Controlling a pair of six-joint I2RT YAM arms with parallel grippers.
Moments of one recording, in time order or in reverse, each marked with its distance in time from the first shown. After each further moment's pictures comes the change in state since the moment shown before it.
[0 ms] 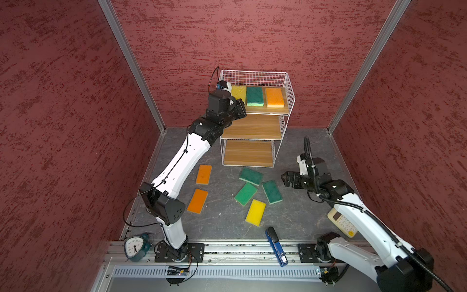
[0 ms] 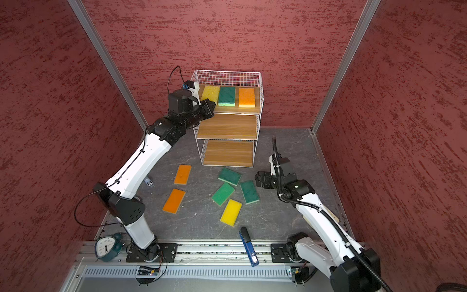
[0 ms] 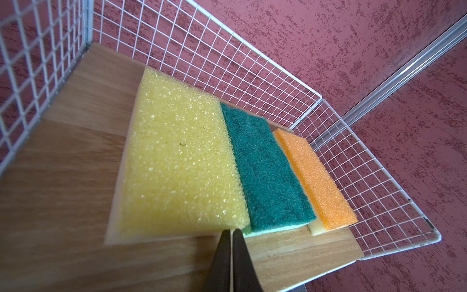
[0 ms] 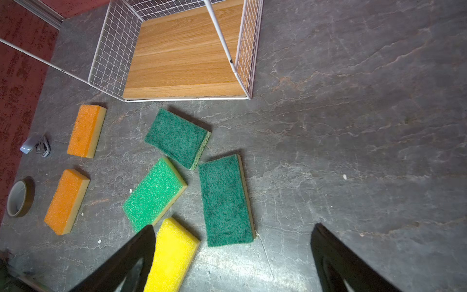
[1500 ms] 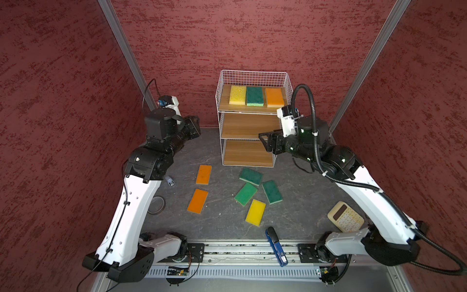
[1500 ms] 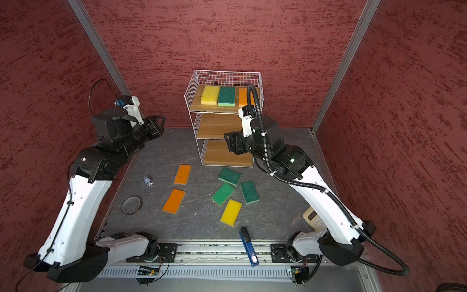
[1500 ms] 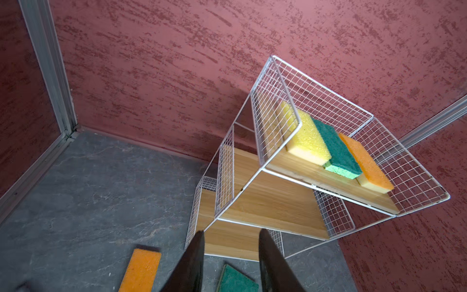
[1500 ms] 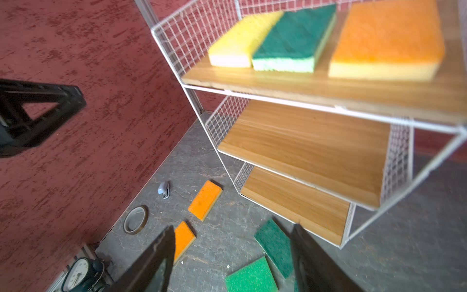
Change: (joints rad) left arm 0.251 -0.567 -0.347 -0.295 -0.047 0.090; right arm 0.366 0.387 1.017 -0.153 0.164 -0.078
